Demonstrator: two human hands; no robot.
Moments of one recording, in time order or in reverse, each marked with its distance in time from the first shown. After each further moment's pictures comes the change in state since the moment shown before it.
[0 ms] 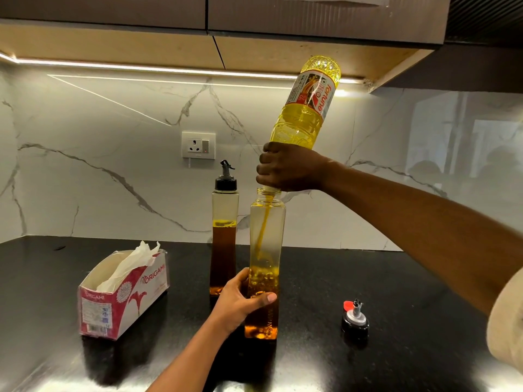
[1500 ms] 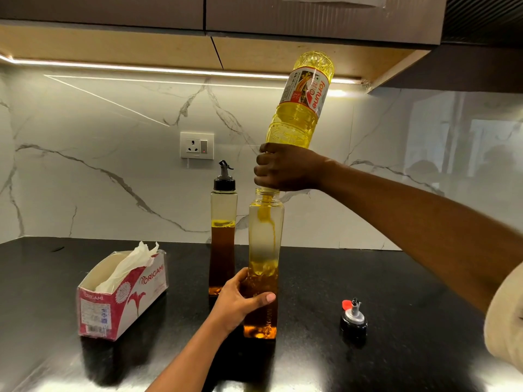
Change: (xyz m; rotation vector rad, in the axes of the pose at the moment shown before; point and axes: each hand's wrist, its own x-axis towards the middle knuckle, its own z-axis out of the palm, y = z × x) left_hand 0.001 -0.002 -0.001 0.002 0.009 -0.001; right_hand 0.002 -0.001 -0.002 -0.016 -0.019 -0.053
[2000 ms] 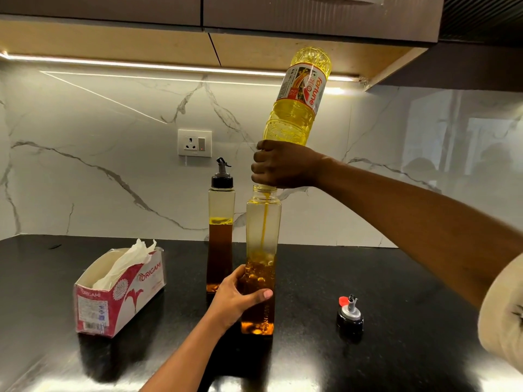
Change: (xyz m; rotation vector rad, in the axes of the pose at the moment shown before) left_hand 0.000 -0.001 -0.001 0.016 0.003 -0.014; right_hand -0.001 0.002 0.001 -0.027 0.013 0.021
